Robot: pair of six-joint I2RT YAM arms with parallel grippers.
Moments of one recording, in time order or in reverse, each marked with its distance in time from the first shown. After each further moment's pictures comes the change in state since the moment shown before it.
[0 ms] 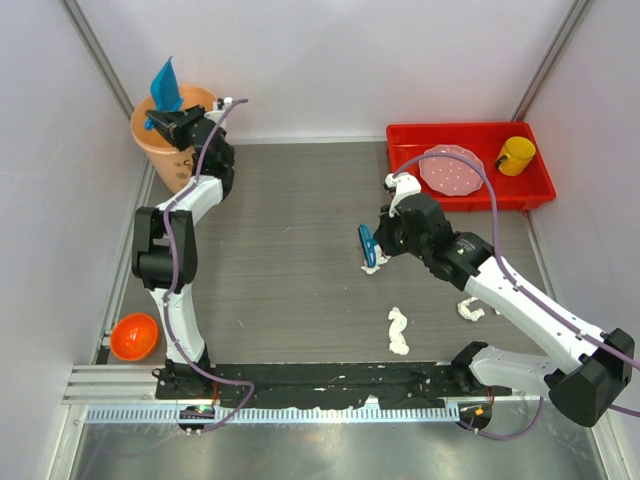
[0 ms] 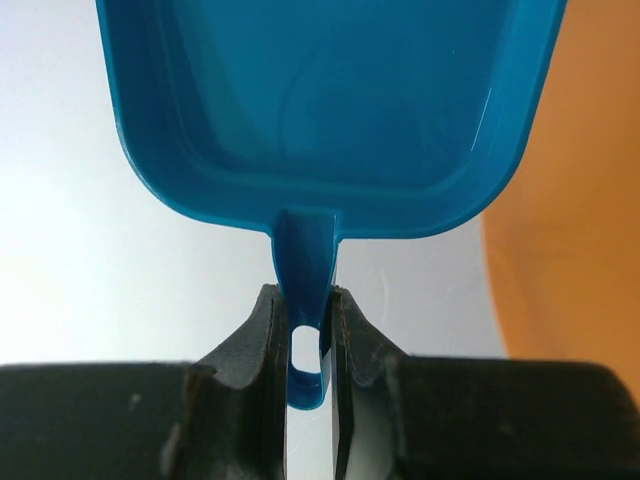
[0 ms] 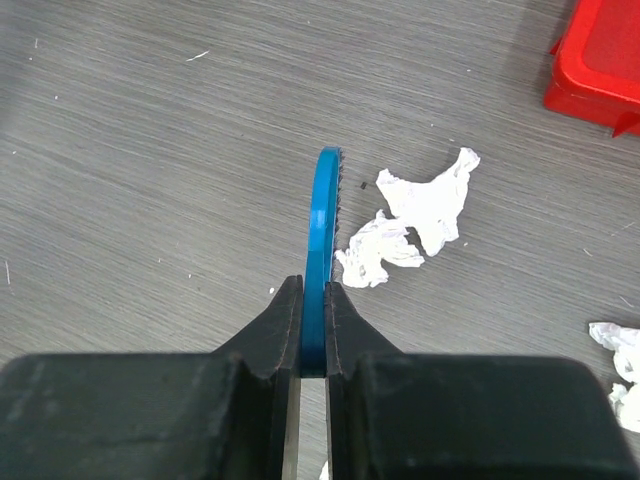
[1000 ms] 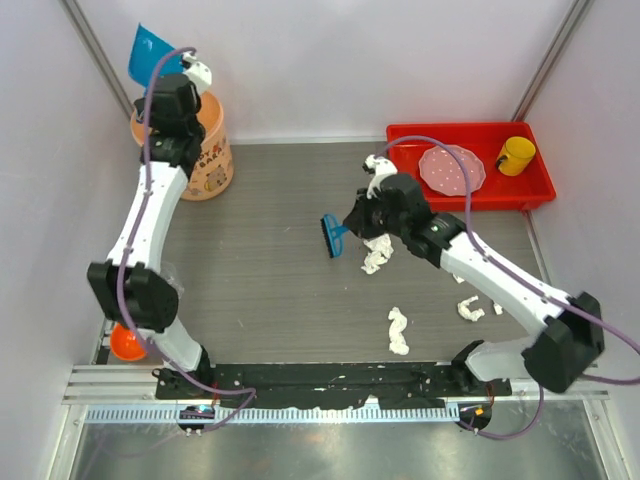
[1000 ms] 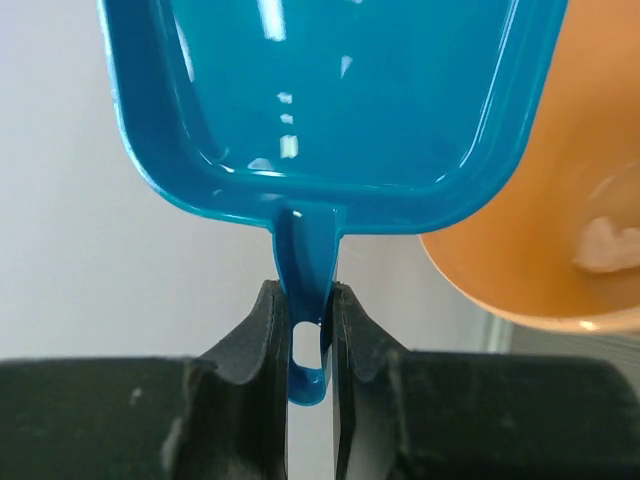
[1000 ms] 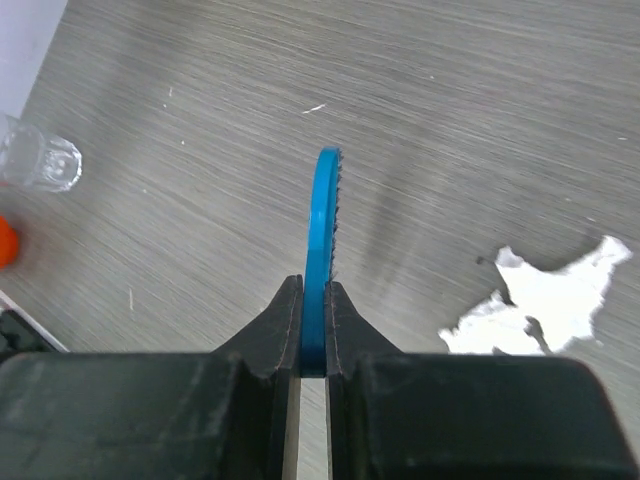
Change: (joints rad) left arm 0.006 -0.288 0.273 -0.965 0.222 -0.938; right arm -0.019 0.148 0.068 0.158 -0.179 0.079
